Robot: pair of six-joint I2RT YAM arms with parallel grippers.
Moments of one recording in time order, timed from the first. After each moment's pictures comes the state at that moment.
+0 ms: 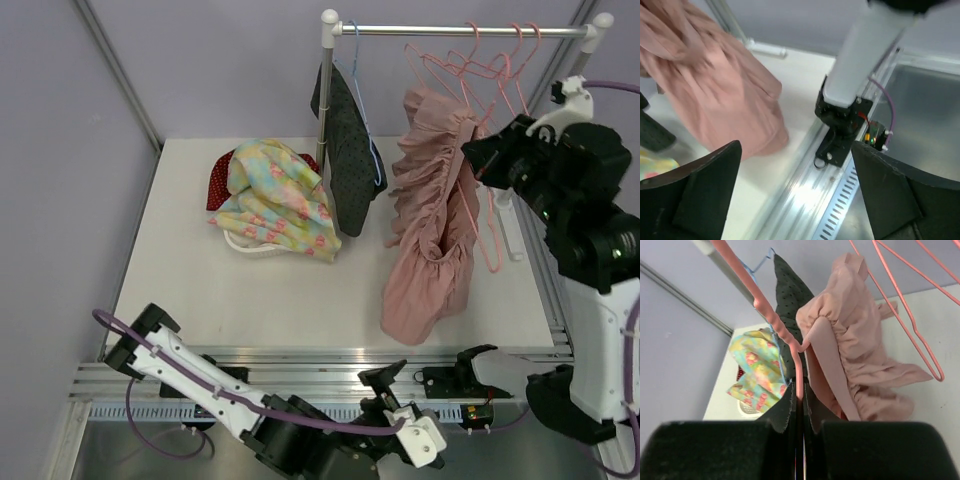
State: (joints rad) left arm -2.08 1.58 1.46 -0.21 -1.08 -0.05; right arm 0.29 1.19 1.97 -0.96 0.04 0.46
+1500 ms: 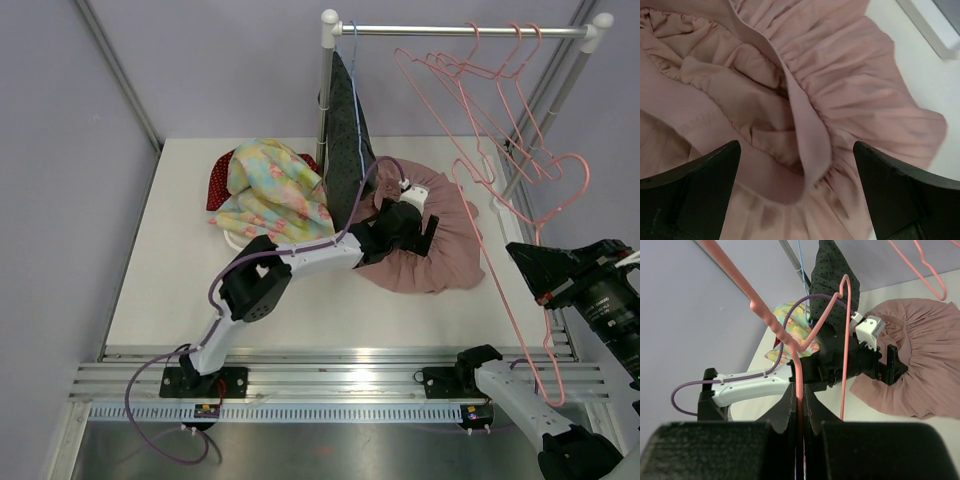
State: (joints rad) left arm -1.04 2.17 1.70 -0.06 -0.29 -0.37; right arm 0.28 0.77 1.95 -1.24 -0.09 0.55
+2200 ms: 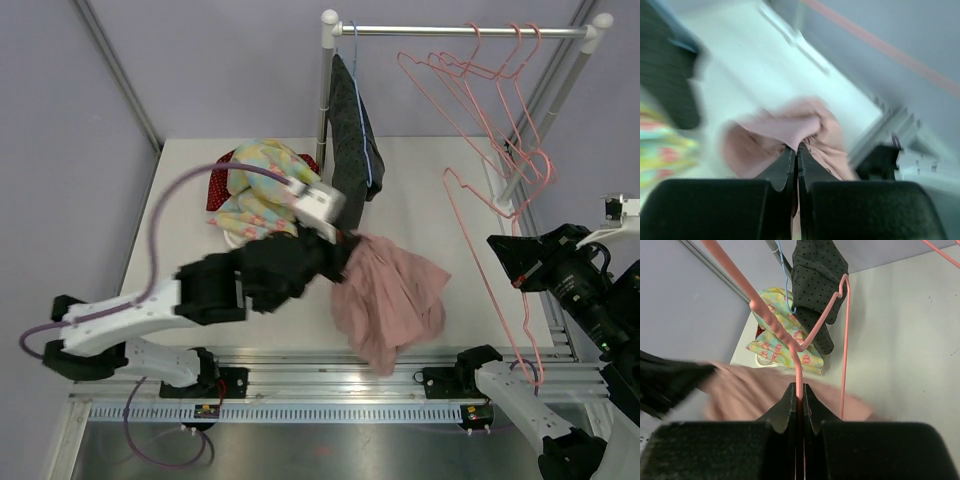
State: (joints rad) left arm -1.41 1.31 1.49 -0.47 -0.57 -0.41; right arm 0.28 0.73 1.78 -1.18 -0.07 0.52
